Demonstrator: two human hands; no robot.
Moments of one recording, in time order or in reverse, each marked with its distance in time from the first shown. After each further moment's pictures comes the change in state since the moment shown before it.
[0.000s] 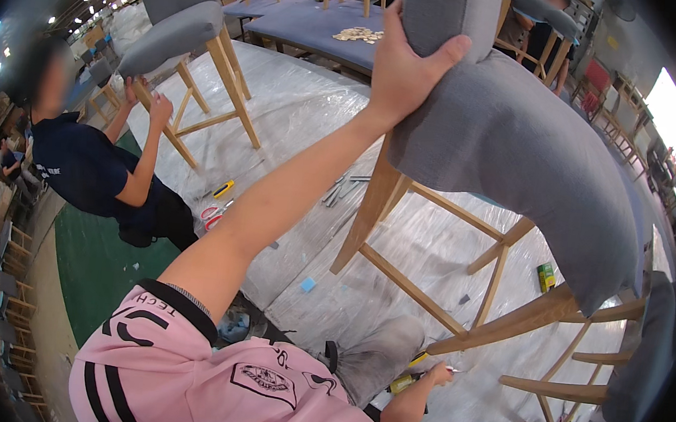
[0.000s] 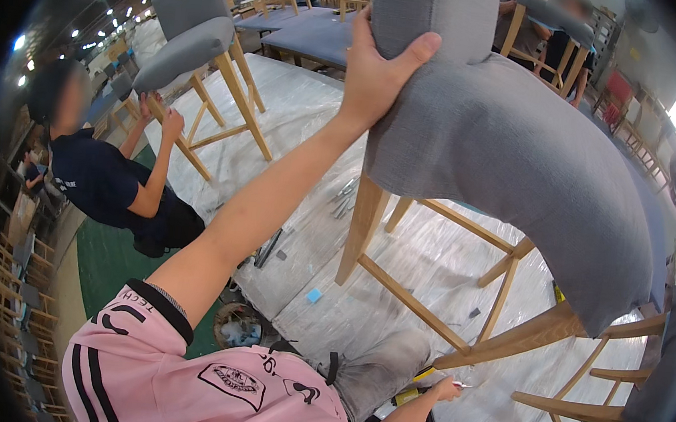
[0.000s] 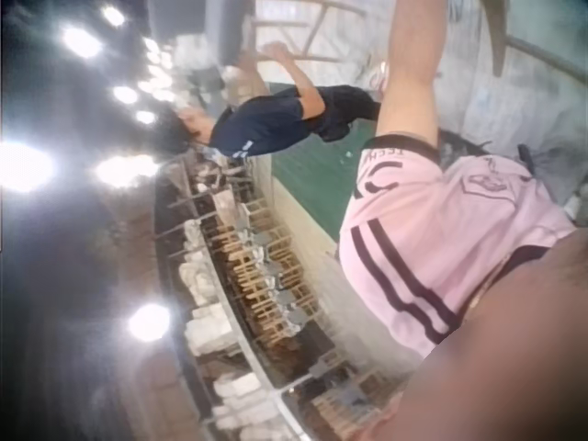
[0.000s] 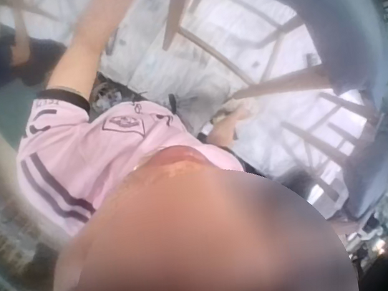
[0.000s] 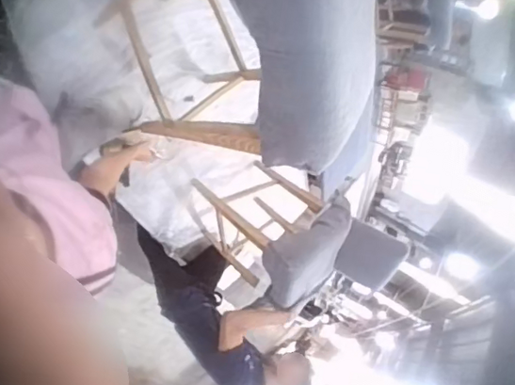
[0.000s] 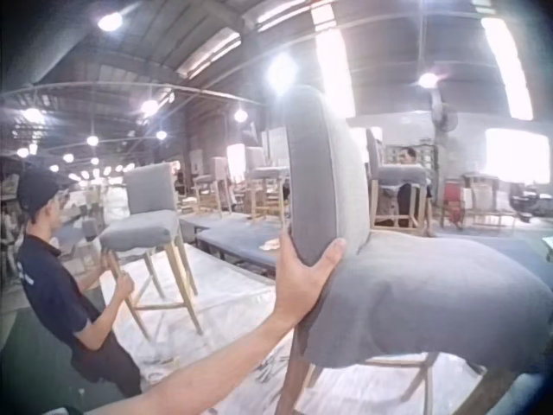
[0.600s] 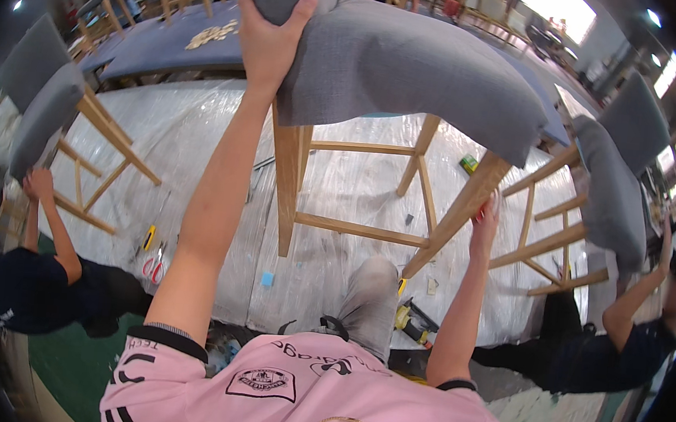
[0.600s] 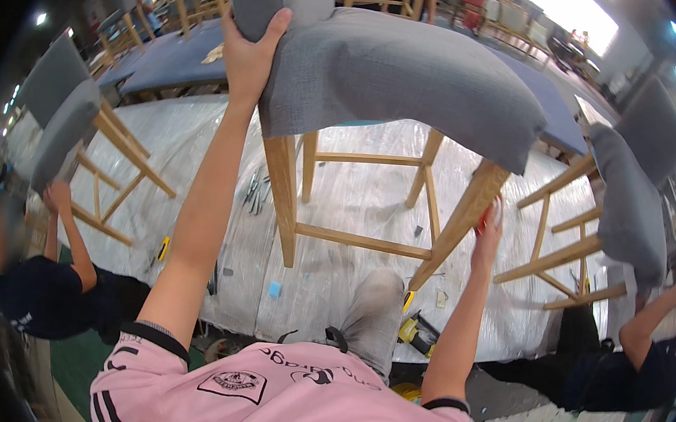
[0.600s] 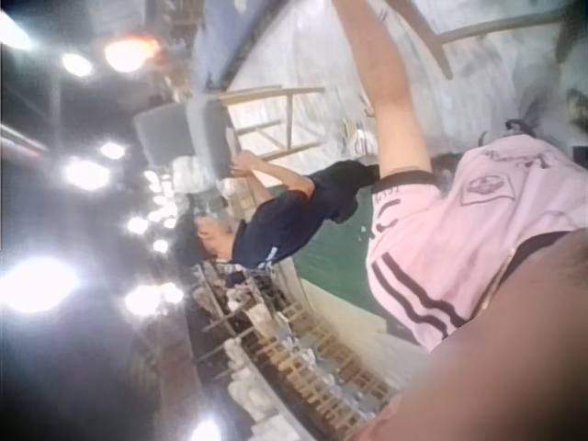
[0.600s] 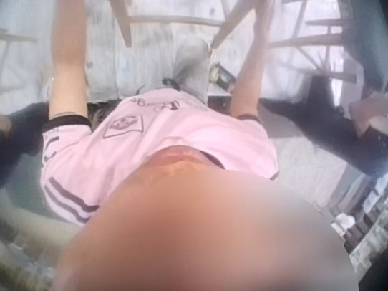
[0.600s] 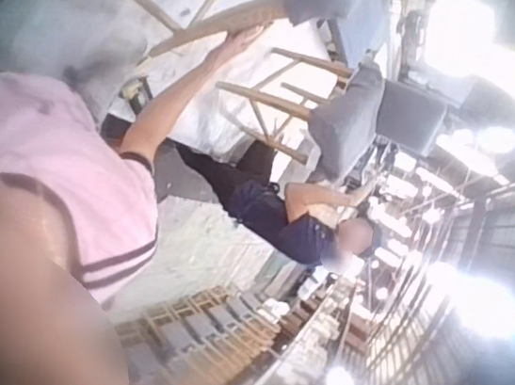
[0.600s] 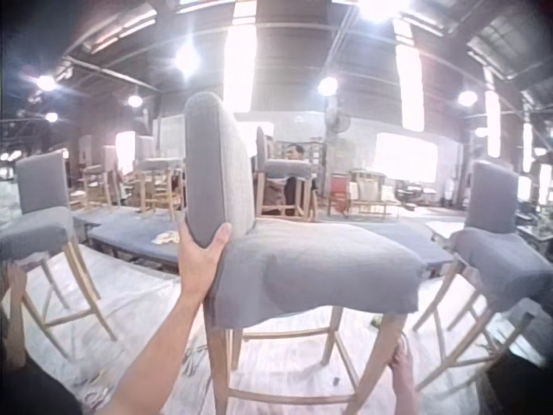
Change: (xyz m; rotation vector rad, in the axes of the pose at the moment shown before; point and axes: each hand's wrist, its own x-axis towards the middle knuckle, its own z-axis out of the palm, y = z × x) left_hand -0.003 -0.007 -0.009 0.134 0.031 -0.010; right_hand -0.056 -0.308 -0.198 0.977 -0.659 -0.532
